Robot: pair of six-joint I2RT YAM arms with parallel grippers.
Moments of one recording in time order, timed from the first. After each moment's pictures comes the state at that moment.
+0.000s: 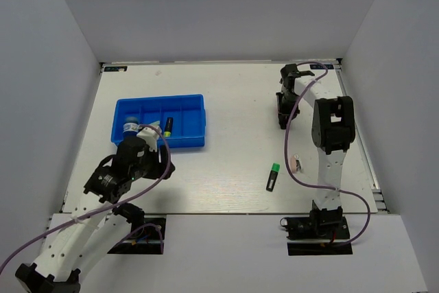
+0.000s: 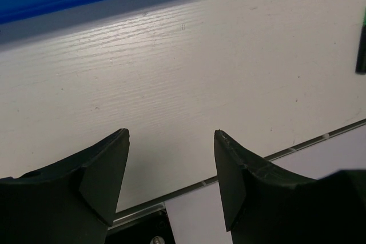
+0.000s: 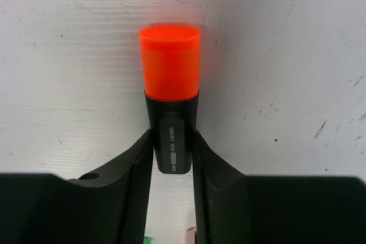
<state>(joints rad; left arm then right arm) -0.47 0.63 0.69 -0.81 0.04 -0.33 0.19 2.21 1.73 -0.92 0.01 0.15</state>
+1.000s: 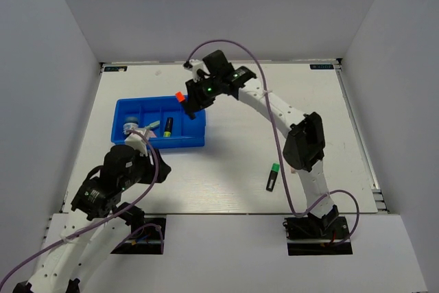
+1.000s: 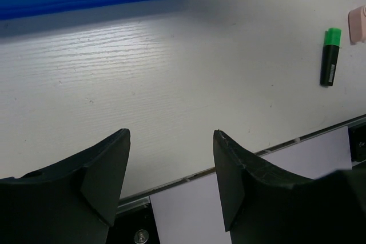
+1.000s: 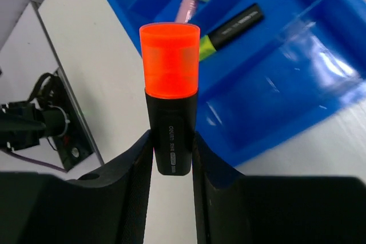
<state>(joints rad) -0.47 0.47 0.71 -0.88 0.03 -0.41 0.74 2.14 2.14 -0.76 -0.56 0.13</state>
